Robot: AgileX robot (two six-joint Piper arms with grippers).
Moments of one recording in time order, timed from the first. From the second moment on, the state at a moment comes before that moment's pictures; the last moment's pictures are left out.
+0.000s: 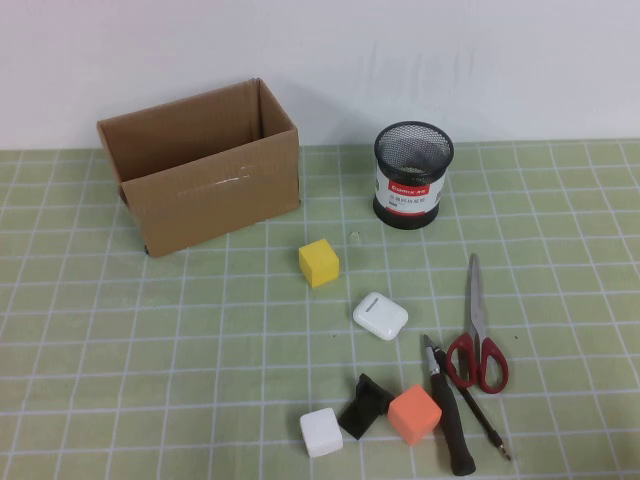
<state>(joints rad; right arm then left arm) -0.09 -0.03 0.03 -0.22 0.29 0.15 -0.12 -0.01 0.03 -0.02 0.36 -0.12</state>
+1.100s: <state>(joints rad) -0.09 -0.03 0.03 -0.22 -0.19 0.15 -0.12 -0.01 0.03 -0.02 0.36 -0.12</state>
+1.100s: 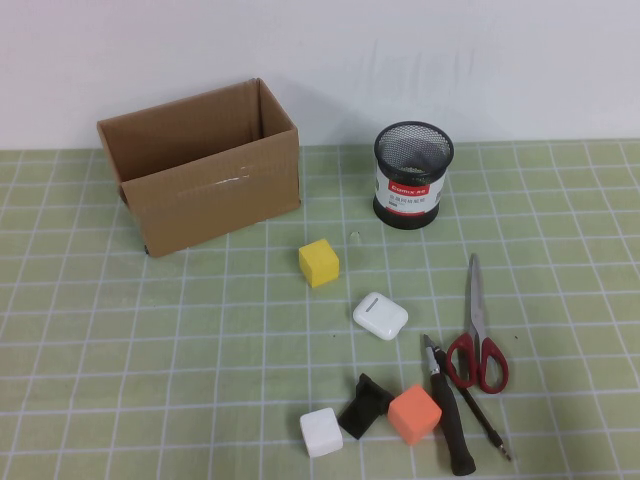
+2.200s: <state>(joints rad) -0.09 0.41 -0.71 0.00 0.37 0.34 -0.12 -0.01 0.03 -0.02 0.36 -0.12</state>
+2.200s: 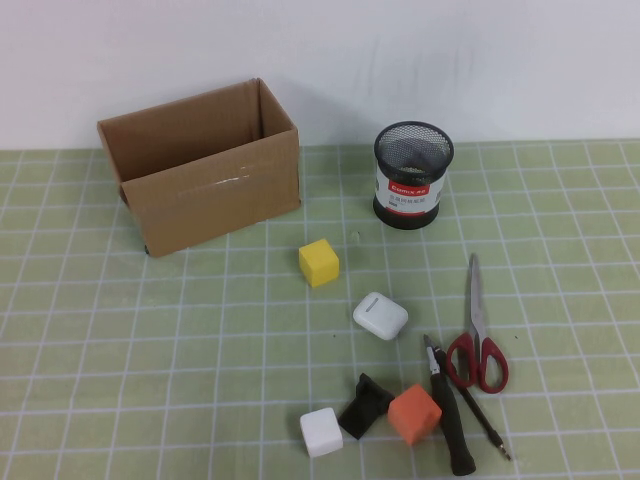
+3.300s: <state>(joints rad) 0.28 1.58 -1.20 0.17 0.86 -0.06 -0.12 -0.01 0.03 -0.02 0.36 -0.12</state>
